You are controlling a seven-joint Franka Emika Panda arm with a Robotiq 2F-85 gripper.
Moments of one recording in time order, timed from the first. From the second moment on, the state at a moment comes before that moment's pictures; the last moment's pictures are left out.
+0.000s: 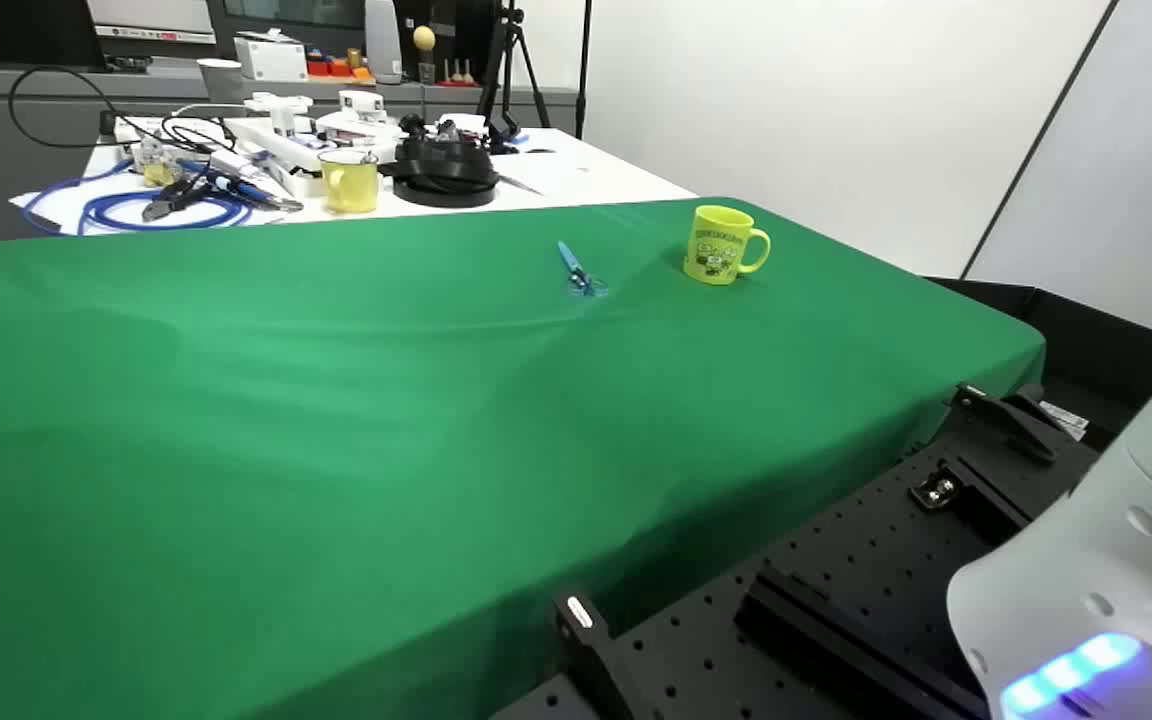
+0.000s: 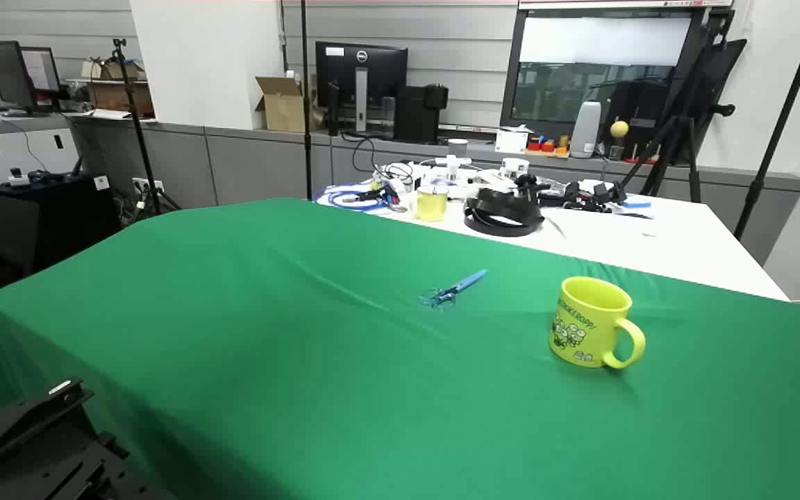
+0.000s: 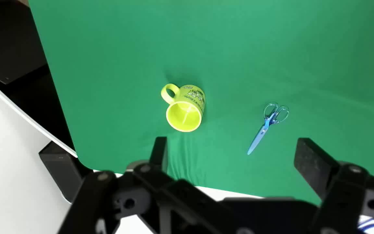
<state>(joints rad) -0.17 -0.78 -0.18 -2.50 -0.25 2.03 -0.24</state>
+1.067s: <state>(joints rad) -0.17 -0.77 -0.17 -2.51 -0.25 2.05 -0.23</state>
